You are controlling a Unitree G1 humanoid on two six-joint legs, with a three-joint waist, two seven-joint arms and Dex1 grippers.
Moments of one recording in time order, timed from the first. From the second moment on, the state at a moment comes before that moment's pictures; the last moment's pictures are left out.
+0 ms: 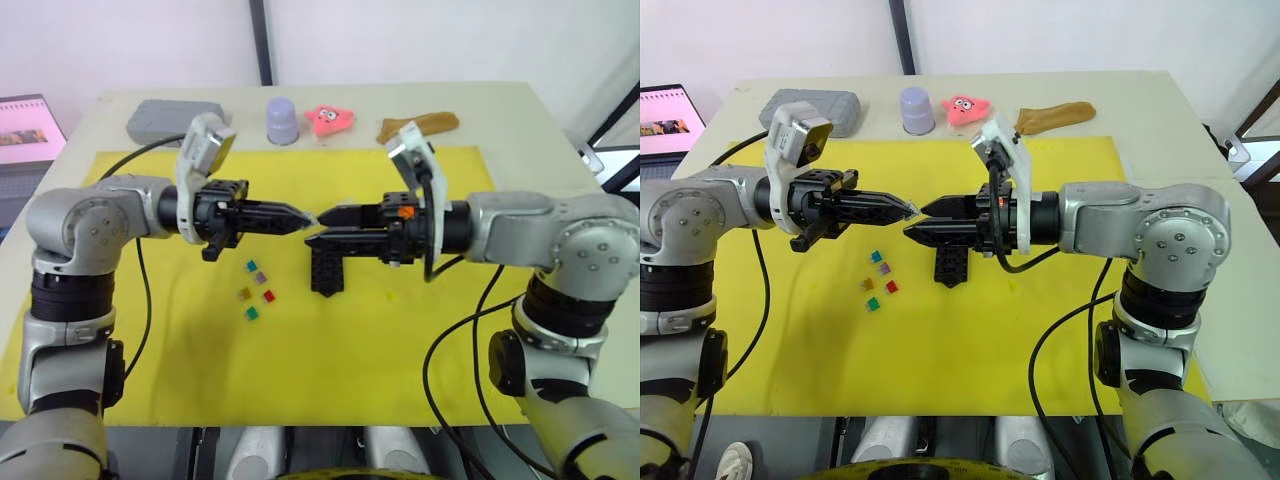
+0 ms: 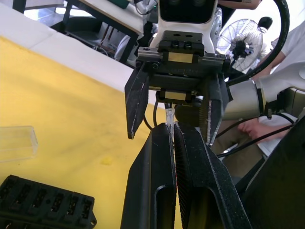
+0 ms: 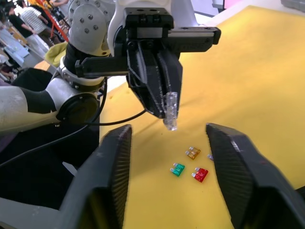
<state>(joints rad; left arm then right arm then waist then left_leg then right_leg) -0.80 0.67 0.06 -0.08 -0.88 1.14 -1.27 -0.84 -0.40 -0.22 -0.40 1.22 1.55 0.40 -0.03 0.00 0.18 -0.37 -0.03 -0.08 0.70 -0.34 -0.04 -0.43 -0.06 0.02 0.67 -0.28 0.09</state>
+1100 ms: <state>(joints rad) -0.77 0.70 0.02 -0.08 -0.88 1.07 -1.28 -0.85 -0.53 -0.12 -0.36 1.41 1.43 0.29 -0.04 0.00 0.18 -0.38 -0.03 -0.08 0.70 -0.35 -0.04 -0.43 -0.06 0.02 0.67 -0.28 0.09</state>
